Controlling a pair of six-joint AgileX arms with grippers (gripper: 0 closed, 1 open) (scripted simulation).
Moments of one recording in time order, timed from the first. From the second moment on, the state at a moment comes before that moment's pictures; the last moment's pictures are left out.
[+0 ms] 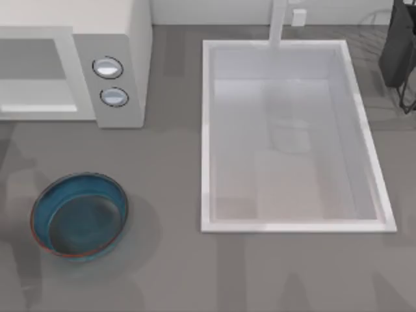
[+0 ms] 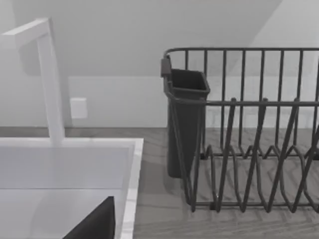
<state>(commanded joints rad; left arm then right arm) 0.29 1.48 0.39 0.77 0.05 0.05 0.00 0.00 0.00 0.00 0.00 0.00</state>
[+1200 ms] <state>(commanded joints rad) -0.30 1.92 1.13 -0.50 -0.51 -1.30 0.00 0.00 0.00 0.00 0.00 0.00</state>
